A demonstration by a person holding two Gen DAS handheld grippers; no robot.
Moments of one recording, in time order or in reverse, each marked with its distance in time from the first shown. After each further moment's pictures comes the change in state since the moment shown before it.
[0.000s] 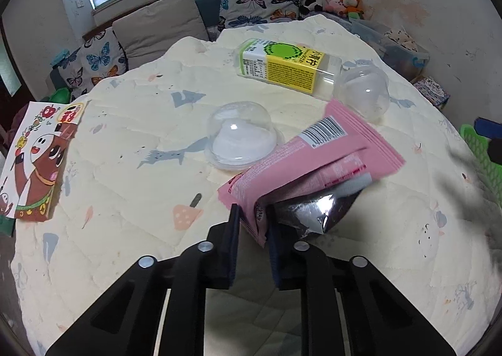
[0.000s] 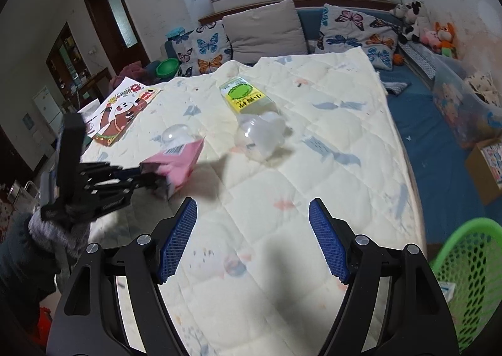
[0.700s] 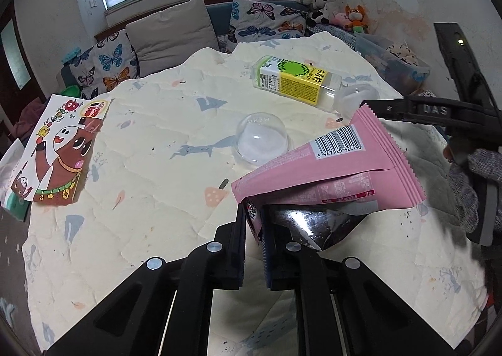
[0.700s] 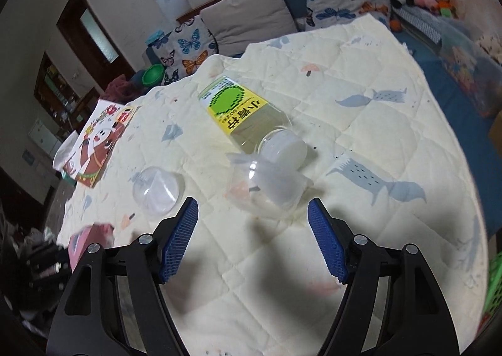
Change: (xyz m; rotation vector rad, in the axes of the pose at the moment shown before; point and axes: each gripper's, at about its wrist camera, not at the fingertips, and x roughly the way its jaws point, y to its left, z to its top) left arm -0.045 0.017 -0.016 -0.037 -0.041 0.000; right arm 0.100 -0.011 0.049 0.187 0.061 0.031
